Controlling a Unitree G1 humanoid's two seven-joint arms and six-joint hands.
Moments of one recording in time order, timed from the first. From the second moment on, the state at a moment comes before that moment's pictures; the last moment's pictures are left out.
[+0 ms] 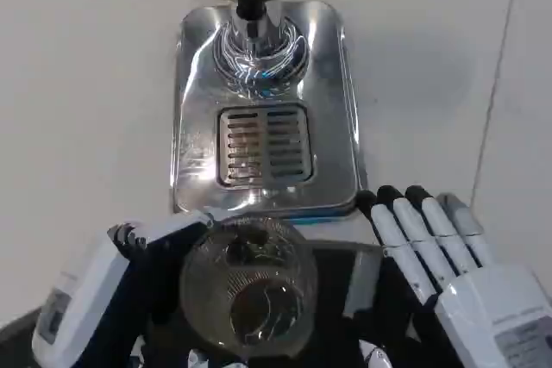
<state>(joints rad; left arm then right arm) 0.26 0.35 0.08 -0.17 0.47 -0.81 0.15 0.51 -0.32 0.20 -0.64 -1.17 -0.19 -0.24</state>
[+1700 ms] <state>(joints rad) -0.37 0.35 -0.03 0.46 0.64 -0.64 0.32 0.51 -0.23 0.15 -0.71 -1.17 -0.10 -0.16</state>
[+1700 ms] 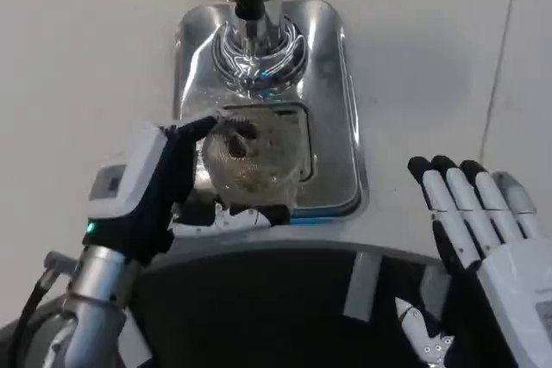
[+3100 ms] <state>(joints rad) -0.71 0.40 -0.12 0.93 0.48 -0.70 0.37 0.53 -0.17 0.15 -0.78 -1.15 -0.09 -0.04</state>
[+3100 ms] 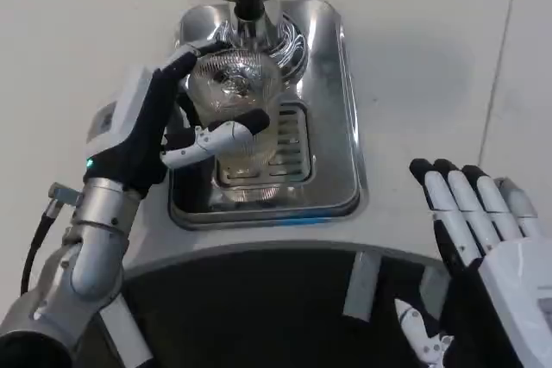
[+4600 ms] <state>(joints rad) 0.10 0.62 0.19 -0.05 0.69 -0.37 0.23 0.11 -0.05 0.15 -0.84 -0.75 0.14 0.25</state>
